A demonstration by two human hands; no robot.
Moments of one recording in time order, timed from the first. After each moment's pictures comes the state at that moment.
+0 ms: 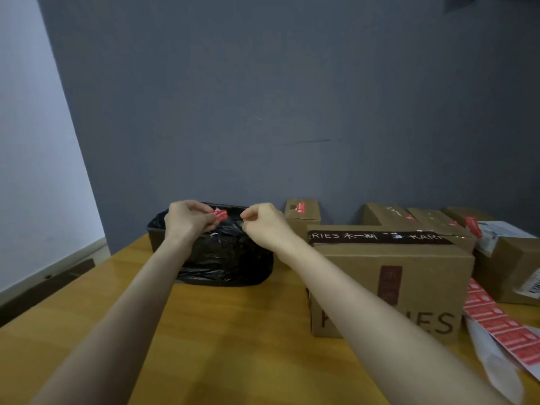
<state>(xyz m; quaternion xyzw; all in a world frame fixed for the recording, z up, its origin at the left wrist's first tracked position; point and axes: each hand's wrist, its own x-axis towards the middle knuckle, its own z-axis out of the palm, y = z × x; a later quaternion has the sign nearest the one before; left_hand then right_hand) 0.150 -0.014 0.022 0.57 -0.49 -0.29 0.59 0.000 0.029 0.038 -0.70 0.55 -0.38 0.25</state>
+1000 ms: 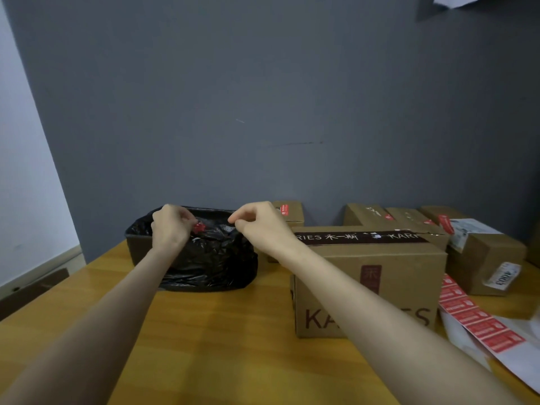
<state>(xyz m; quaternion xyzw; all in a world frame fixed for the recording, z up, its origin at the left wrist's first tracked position) 0.149 -0.034 0.010 0.64 -0.60 -0.05 0.48 -0.021 0.045 0.045 -0.72 0.51 -0.42 0.23</state>
